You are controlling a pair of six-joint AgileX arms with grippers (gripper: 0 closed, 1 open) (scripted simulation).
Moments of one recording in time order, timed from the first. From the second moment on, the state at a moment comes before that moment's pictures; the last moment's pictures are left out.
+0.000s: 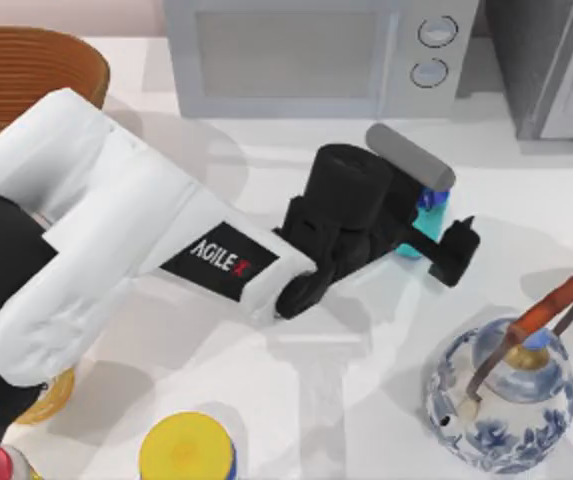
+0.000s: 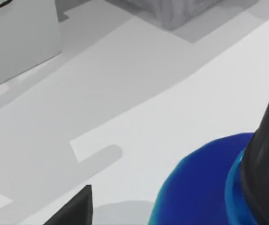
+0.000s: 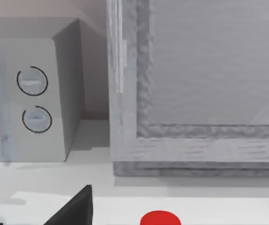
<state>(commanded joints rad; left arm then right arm) -0.78 2.32 1.25 0.67 0.05 0.03 0.00 0.00 0.00 0.00 0.00 0.00</state>
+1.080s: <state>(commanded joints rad) -0.78 2.32 1.25 0.67 0.05 0.03 0.00 0.00 0.00 0.00 0.00 0.00</state>
